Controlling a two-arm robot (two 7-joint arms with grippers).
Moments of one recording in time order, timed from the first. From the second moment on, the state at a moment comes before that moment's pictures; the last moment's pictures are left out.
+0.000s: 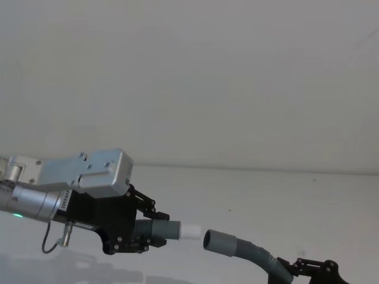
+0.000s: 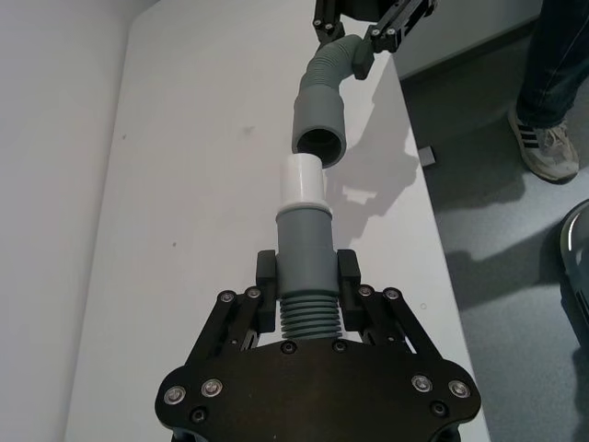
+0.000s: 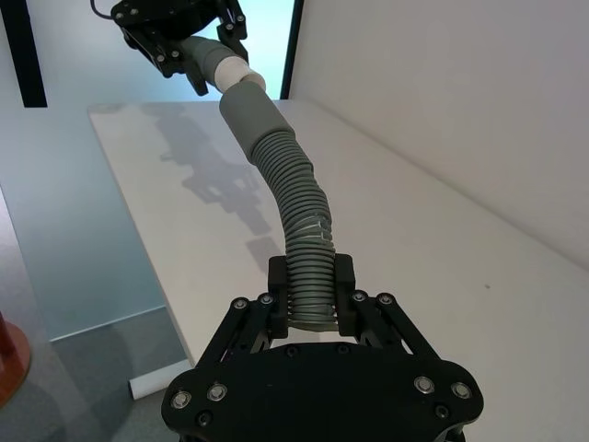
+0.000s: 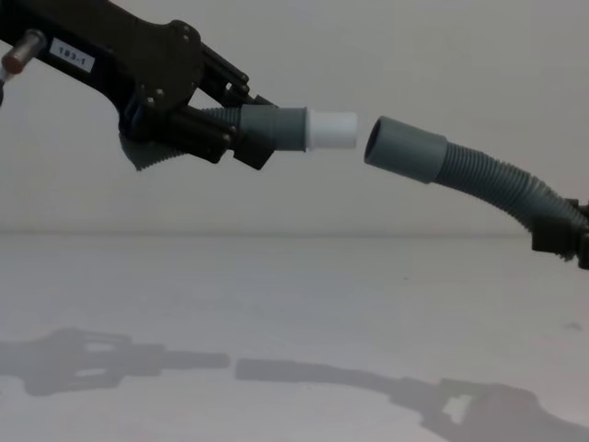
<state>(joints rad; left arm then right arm) -0.94 0.78 0.83 -1.63 -0.35 0.09 -1.07 0.01 0.55 -0.11 -1.76 0.39 0.00 0.84</state>
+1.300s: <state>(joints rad) -0.98 0.76 0.86 -1.60 -0.36 0.08 -1.10 0.01 0.55 -0.11 -1.76 0.39 0.00 0.84</state>
